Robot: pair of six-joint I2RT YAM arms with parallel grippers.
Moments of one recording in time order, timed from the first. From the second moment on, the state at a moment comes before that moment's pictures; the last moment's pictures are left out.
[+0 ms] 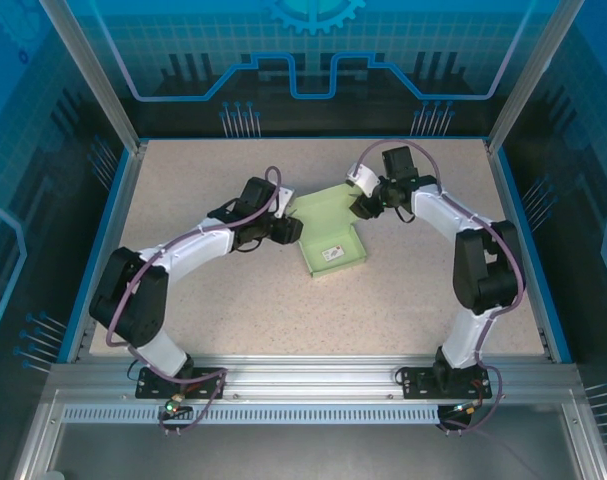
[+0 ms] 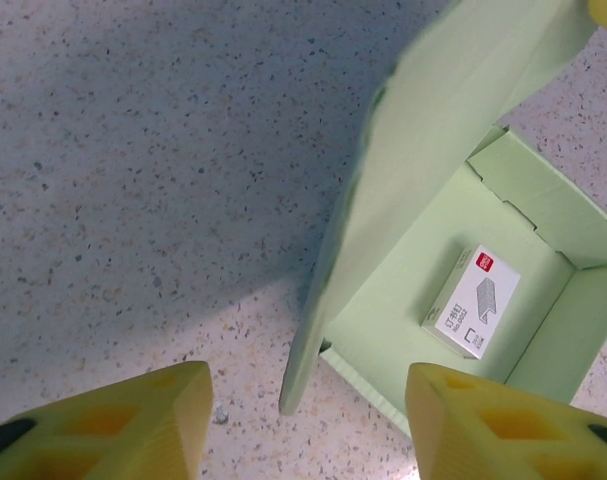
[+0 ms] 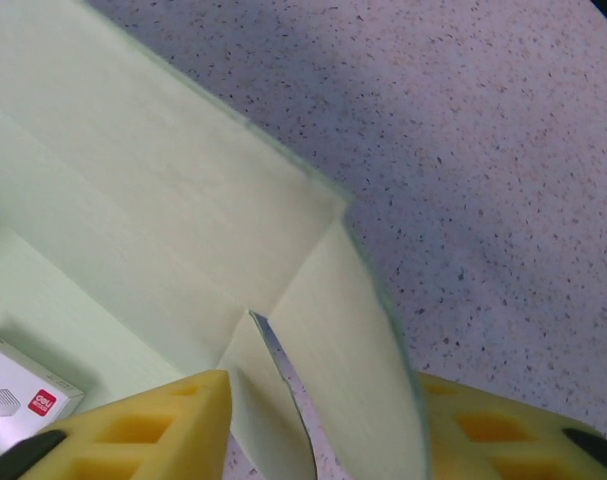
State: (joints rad) left arm -0.46 1.64 1.10 -0.30 0.15 -0.15; right arm 0.25 1.83 1.35 -0.44 -0.34 -0.64
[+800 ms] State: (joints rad) left arm -0.46 1.69 1.14 -0.31 0.15 -0.15; right arm 0.28 1.81 1.34 -0.45 -0.31 -0.54
